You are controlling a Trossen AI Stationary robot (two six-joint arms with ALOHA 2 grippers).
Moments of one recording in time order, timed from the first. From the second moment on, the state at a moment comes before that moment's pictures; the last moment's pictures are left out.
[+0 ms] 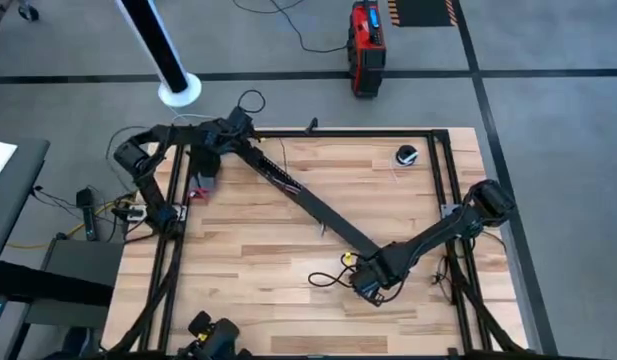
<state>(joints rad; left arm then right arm) 0.91 1.76 0.94 -0.28 -0.15 0.08 0.48 1.80 1.19 -0.99 -0.08 1.07</state>
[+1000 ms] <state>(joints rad) 0.91 1.77 0.93 -0.28 -0.14 0.09 0.61 1.69 1.07 -1.03 -0.17 1.28</state>
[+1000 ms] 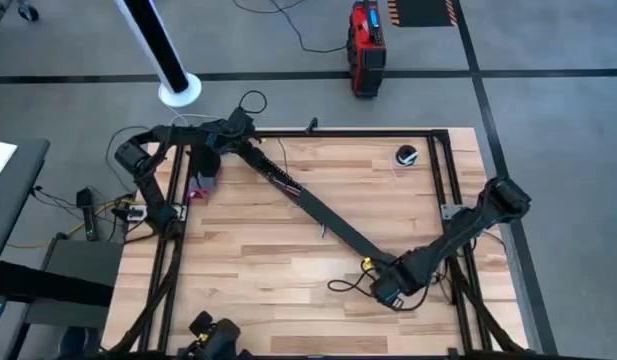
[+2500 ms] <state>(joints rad) 0.91 1.71 0.89 -0.22 -0.11 0.13 0.46 1.69 1.04 -0.88 -0.16 1.09</state>
